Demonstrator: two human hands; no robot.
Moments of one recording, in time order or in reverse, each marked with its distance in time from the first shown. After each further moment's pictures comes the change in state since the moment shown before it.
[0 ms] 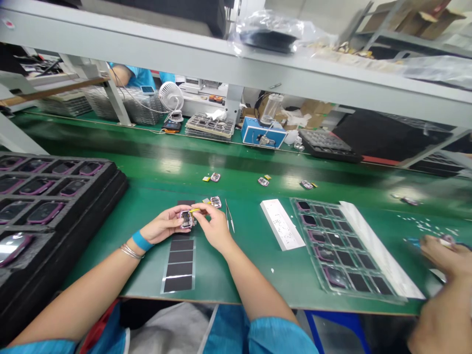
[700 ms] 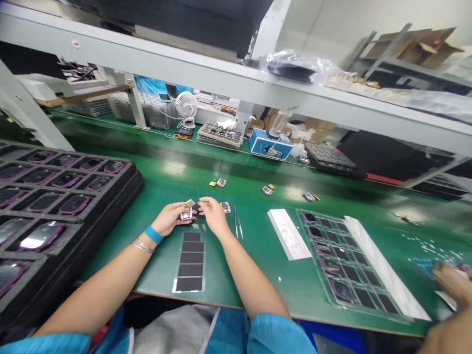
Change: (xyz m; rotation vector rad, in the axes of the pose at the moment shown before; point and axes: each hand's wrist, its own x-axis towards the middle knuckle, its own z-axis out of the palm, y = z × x) left_hand 0.004 0.014 -0.009 0.094 0.531 0.063; right_hand 0.040 0.028 0.038 -0.418 -0.171 0.135
